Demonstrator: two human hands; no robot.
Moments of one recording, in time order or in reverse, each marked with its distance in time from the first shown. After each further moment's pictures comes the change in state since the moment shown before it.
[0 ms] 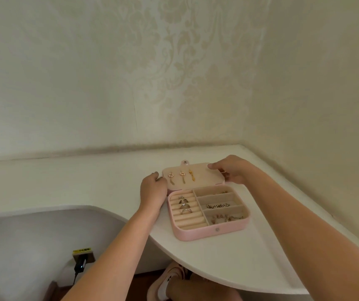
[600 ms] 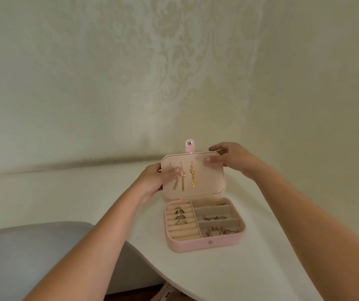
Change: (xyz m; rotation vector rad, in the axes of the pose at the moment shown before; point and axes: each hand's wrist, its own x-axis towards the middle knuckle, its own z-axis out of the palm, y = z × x) left_hand 0.036 0.048 -0.007 -0.075 -0.466 -0.015; right_hand -0.012 -0.038 -0.028 -0.242 0.056 -0.428
